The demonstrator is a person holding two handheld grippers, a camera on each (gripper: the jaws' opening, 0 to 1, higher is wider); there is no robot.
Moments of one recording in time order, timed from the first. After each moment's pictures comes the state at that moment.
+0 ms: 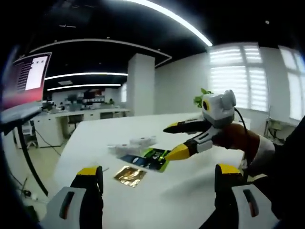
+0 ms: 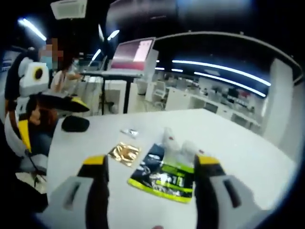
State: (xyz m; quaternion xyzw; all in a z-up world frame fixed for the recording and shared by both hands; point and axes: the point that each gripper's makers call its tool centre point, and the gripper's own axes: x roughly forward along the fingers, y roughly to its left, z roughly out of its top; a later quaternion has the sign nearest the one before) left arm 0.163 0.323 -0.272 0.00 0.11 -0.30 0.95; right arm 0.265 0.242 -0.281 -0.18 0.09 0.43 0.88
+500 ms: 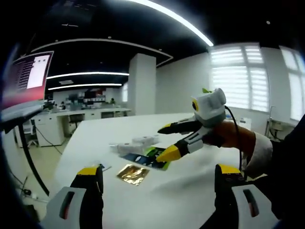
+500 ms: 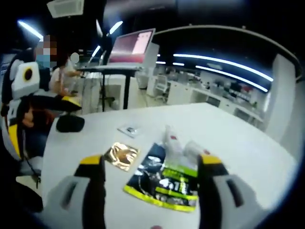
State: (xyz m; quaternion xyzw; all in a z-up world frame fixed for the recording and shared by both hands) left arm 0.165 0.330 -0.275 -0.01 0.12 -0.29 0.95; right arm 0.286 0.256 -0.288 -0.18 0.12 0.43 0.88
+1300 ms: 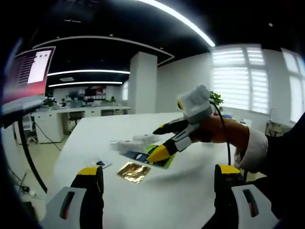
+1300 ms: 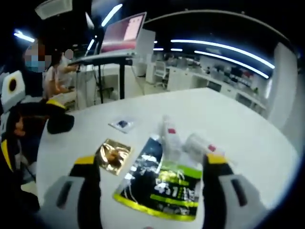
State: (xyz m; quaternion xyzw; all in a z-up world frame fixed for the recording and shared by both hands) left arm 0.169 0.334 -0.278 -0.02 0.12 -0.30 0.95; right arm 0.311 0.265 -0.311 -0.17 0.19 0.42 0.87
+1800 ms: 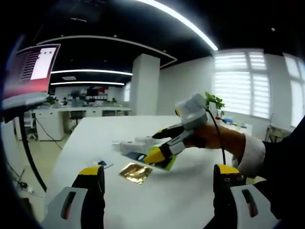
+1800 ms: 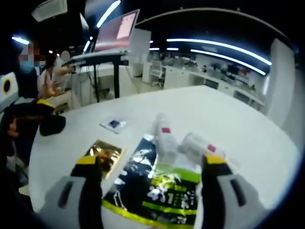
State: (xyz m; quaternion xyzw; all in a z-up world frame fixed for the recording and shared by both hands) left arm 0.170 0.339 -0.277 -0.04 0.11 -0.29 0.95; right arm 0.326 0.267 -0.321 -0.17 0.19 0.41 0.88
